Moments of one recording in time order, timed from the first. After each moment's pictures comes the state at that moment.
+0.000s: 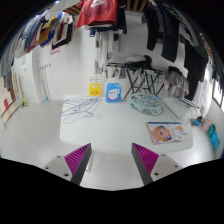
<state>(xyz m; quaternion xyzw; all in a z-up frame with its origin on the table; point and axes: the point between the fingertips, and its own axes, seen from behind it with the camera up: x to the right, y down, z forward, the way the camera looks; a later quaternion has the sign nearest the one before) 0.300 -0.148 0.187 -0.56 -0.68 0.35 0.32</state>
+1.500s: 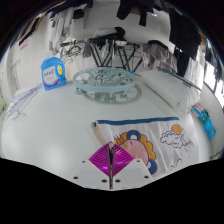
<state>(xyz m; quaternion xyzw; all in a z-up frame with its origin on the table) 0.008 0.106 -0.008 -0.65 -0.64 0.25 0.32</state>
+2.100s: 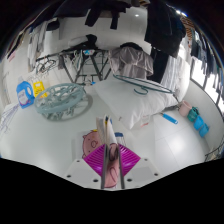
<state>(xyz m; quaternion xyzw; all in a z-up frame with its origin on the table) 0.011 0.343 0.071 -0.68 -0.59 0.24 0.37</state>
